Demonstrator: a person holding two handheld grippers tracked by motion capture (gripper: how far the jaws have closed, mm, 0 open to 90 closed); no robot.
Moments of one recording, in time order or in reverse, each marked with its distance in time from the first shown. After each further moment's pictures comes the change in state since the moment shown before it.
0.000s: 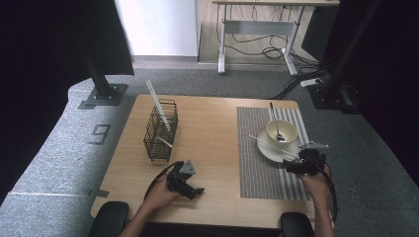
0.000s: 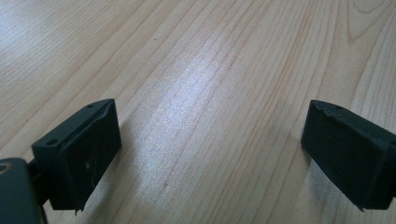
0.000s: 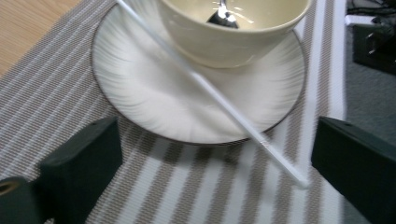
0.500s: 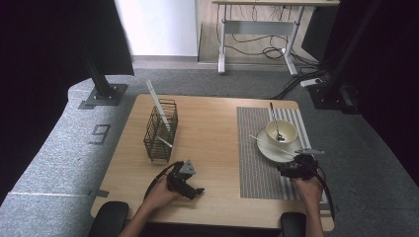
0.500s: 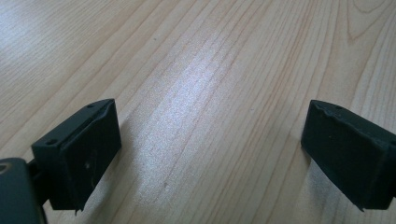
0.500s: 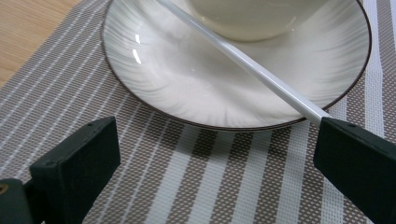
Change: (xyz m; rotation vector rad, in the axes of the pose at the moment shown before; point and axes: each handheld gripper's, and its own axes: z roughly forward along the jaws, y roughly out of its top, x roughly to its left) left arm 0.000 0.000 0.000 0.001 0.000 0.000; right arm 0.008 -0.022 0.025 -0.006 0.082 0.095
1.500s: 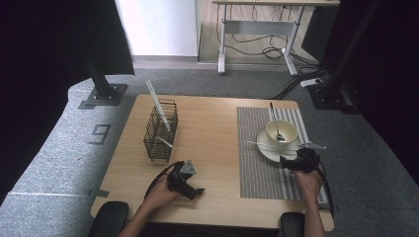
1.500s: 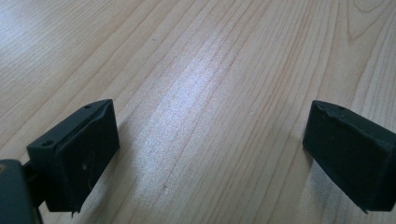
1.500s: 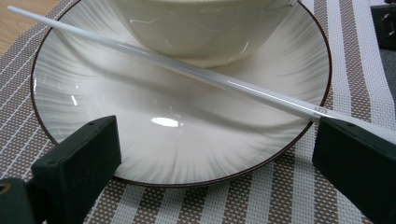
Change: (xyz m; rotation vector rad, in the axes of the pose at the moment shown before) left arm 0.000 0.001 0.001 0.002 -0.003 0.003; right arm -0.023 0.009 0.023 -0.052 -0.053 0.045
